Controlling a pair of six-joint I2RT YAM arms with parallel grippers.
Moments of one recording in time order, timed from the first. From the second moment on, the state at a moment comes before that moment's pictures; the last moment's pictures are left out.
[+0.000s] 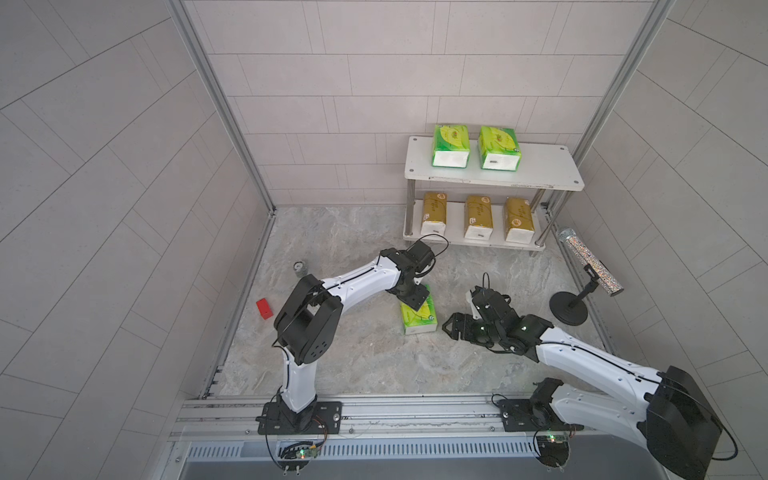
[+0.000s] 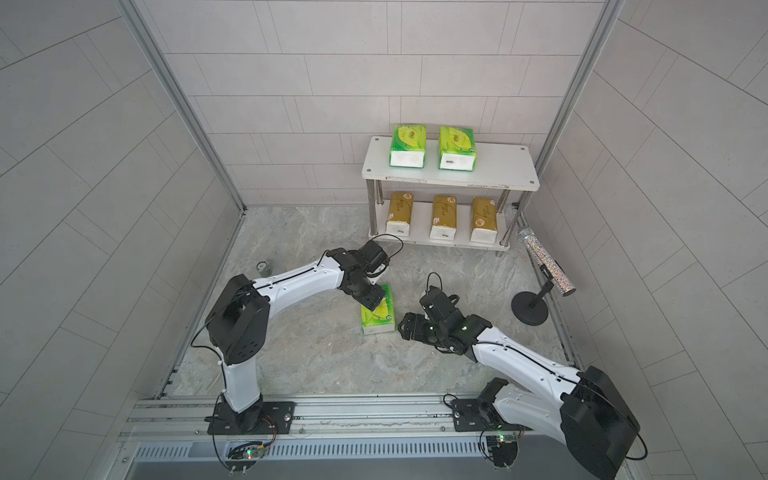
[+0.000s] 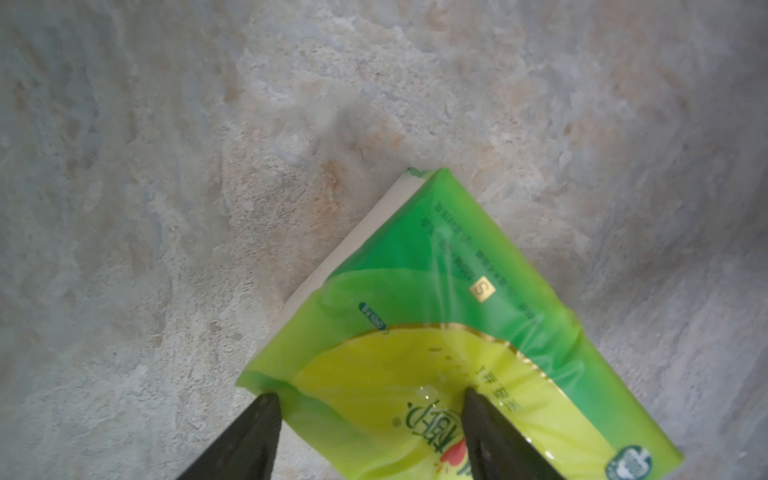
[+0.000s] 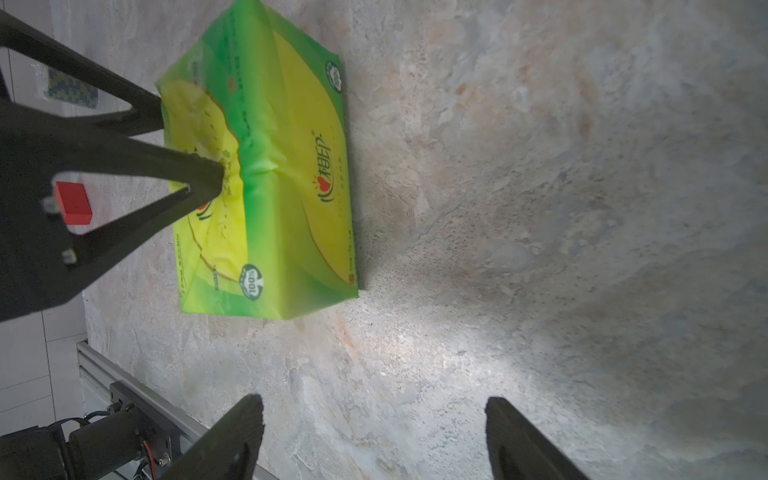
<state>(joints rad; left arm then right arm) -0.73 1.90 1.44 -0.84 -0.01 -0.14 0.65 1.06 0.54 -0.40 -0.15 0.86</state>
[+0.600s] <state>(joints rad) -0.71 1.82 1.32 -0.74 -0.02 -0.50 0.65 1.15 0.52 -0.19 -0.05 0.94</state>
